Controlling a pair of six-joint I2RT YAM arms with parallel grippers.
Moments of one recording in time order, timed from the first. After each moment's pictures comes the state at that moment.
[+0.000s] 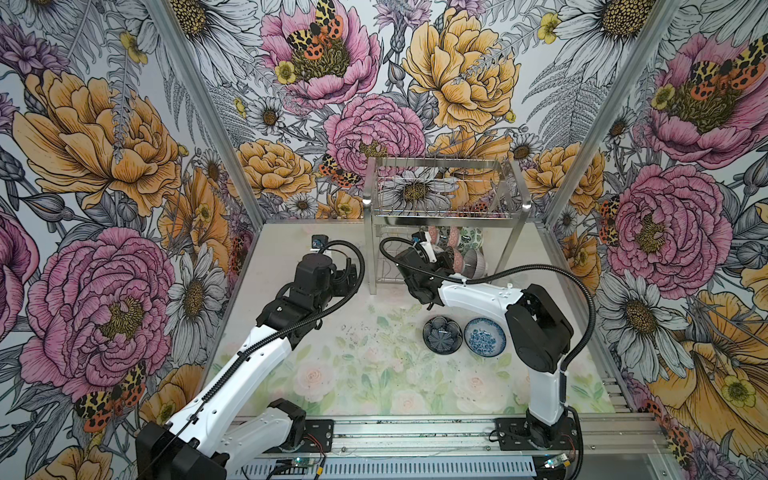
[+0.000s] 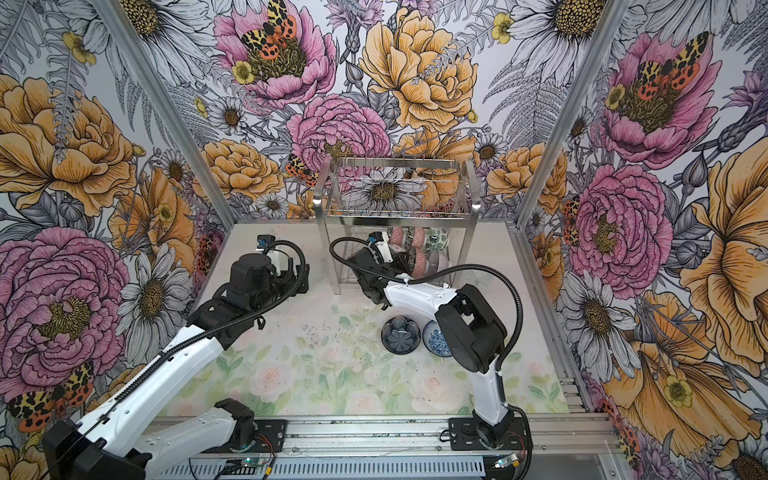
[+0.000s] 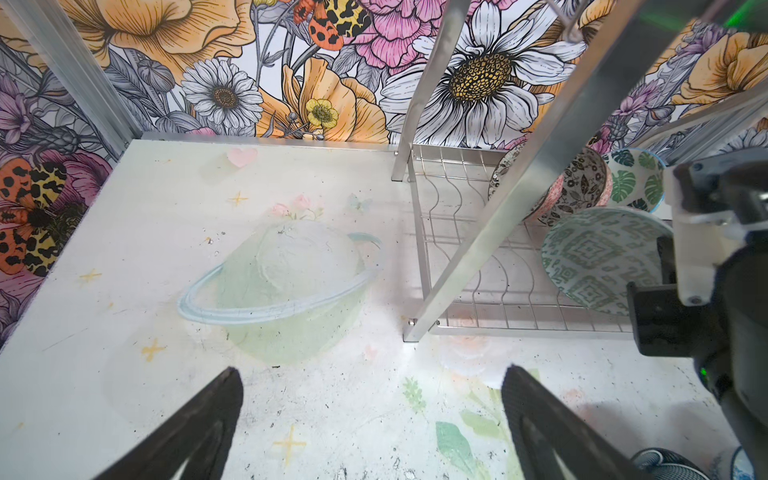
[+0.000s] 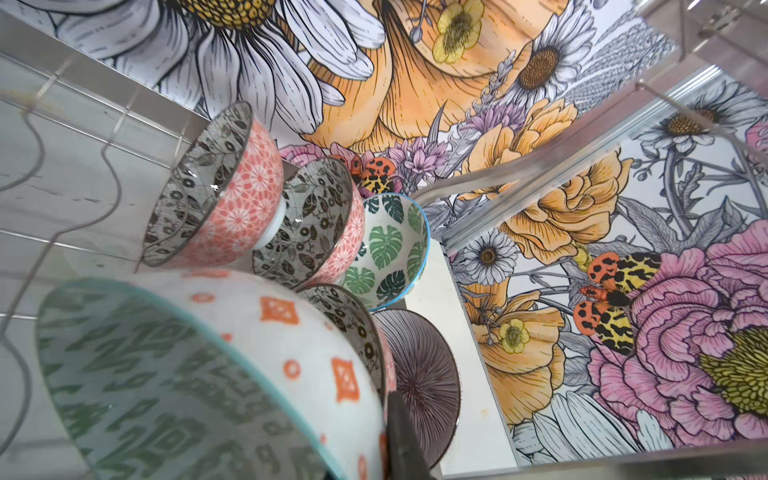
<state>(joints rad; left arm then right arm) -0.44 1.04 0.94 -0.41 -0.28 -0.29 0.73 1.98 1.44 -0.31 1.15 0.04</state>
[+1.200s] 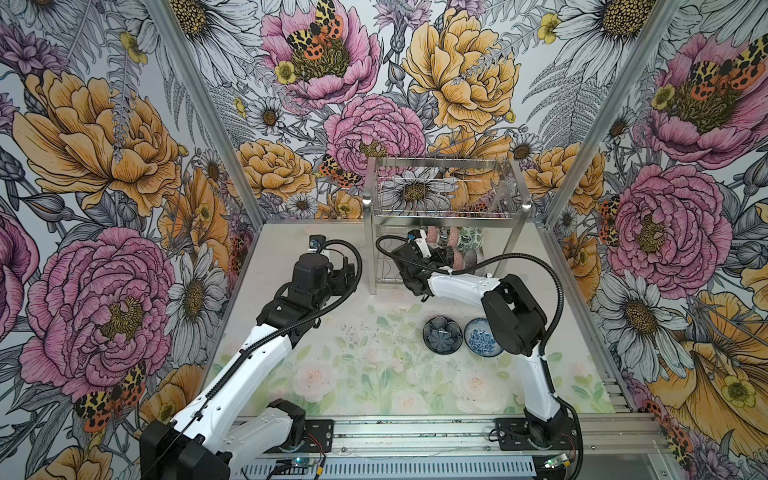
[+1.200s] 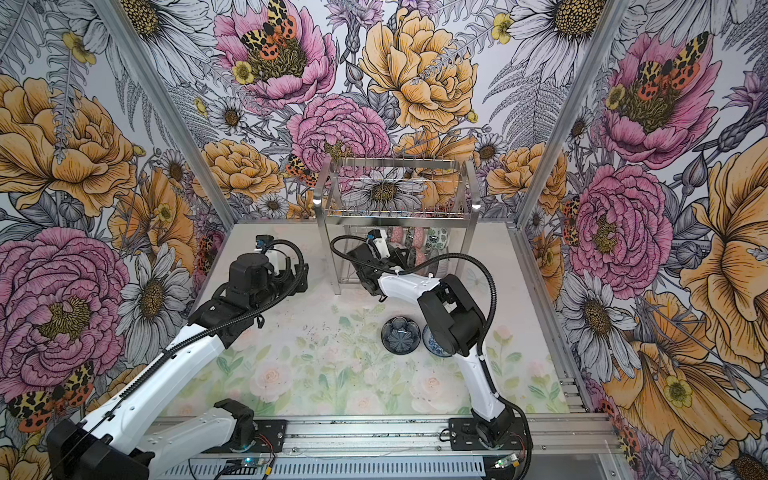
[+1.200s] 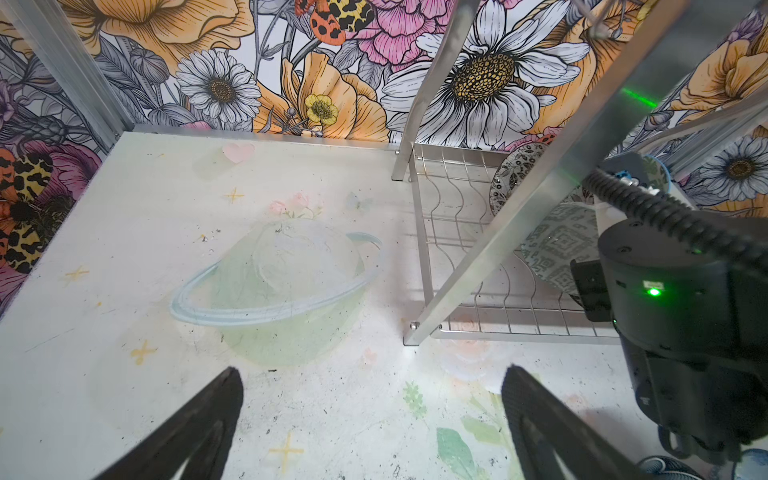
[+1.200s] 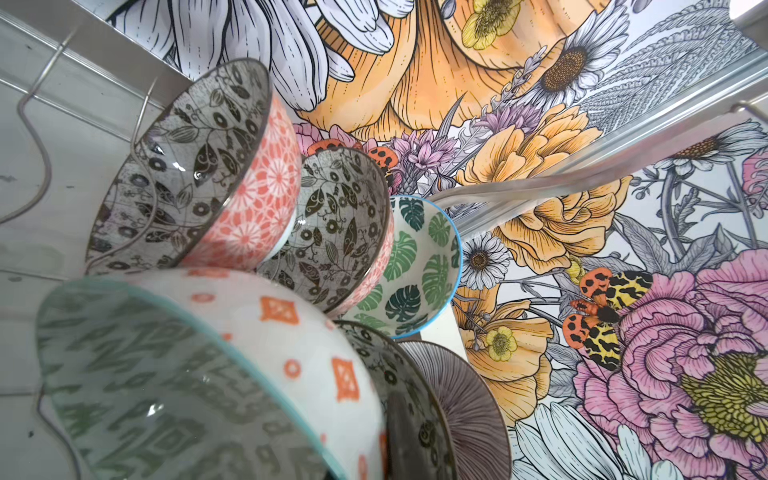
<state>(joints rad) -0.40 1.05 0.92 -0.37 -0.23 -0.29 0.68 2.17 1.60 -0.29 1.18 -0.05</state>
